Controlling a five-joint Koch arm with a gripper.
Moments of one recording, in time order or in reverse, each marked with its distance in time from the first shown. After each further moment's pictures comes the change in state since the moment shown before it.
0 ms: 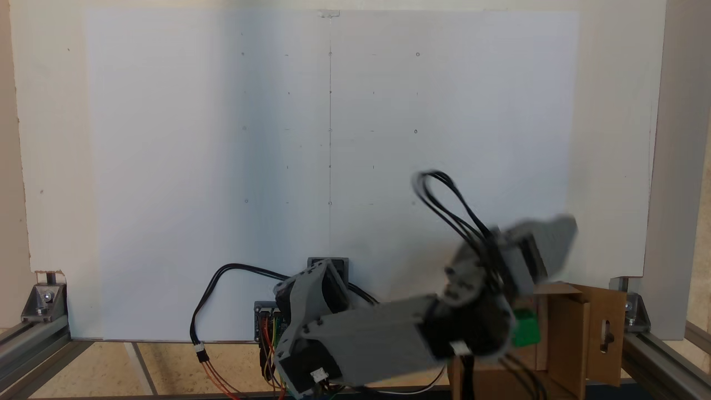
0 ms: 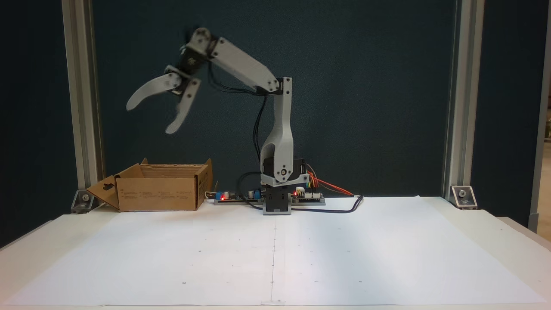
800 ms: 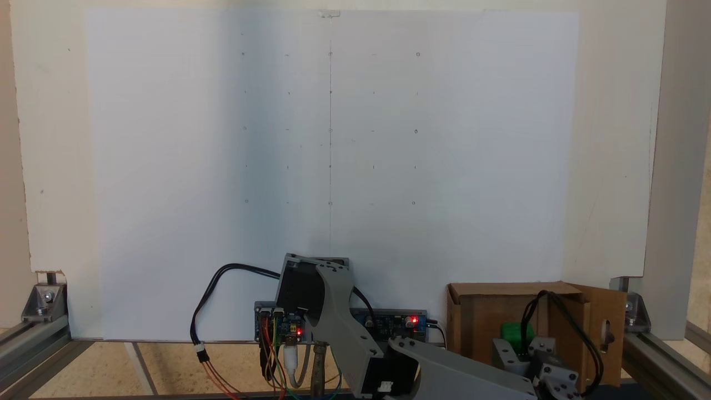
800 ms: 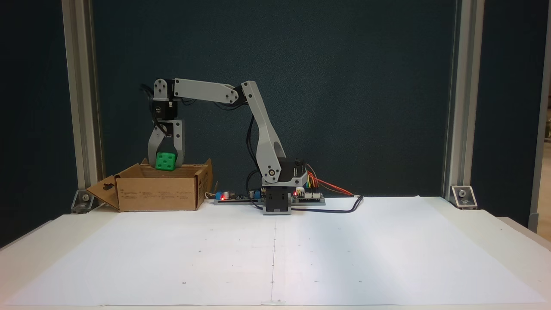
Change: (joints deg) arm 47.0 -22.7 0.0 1.4 -27.2
